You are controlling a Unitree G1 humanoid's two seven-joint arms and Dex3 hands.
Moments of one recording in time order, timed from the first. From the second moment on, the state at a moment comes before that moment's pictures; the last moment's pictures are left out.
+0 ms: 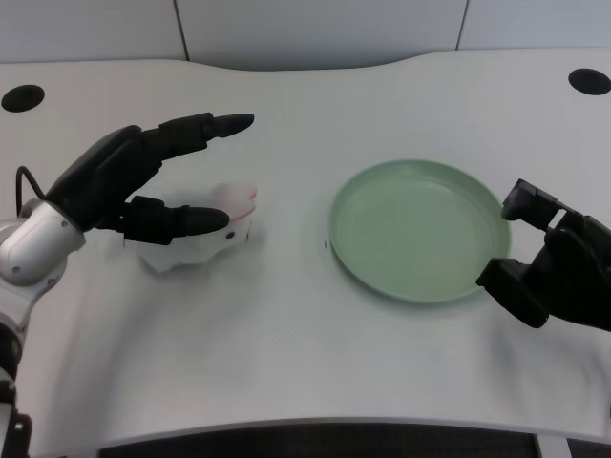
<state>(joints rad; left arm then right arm) -0.81 0.36 -0.10 1.18 0.38 -0.98 -0.20 -0.71 -0.21 -0.37 1.25 0.37 0.01 1.37</state>
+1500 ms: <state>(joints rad) -0.95 0.23 -0.56 1.38 0.79 -0.29 0.16 -0.71 -0.21 -0.37 1.24 0.37 0.00 1.40</state>
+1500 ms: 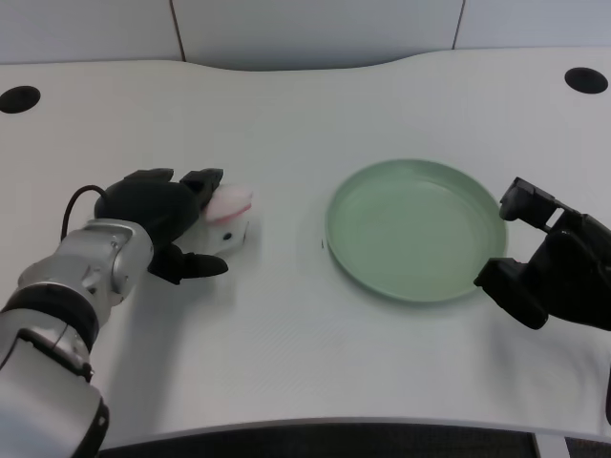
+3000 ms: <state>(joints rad) -0.96 0.17 -0.56 1.39 0.80 -0.21 0.30 -0.71 -0.19 -0.38 1.21 0.39 -0.02 1.44</state>
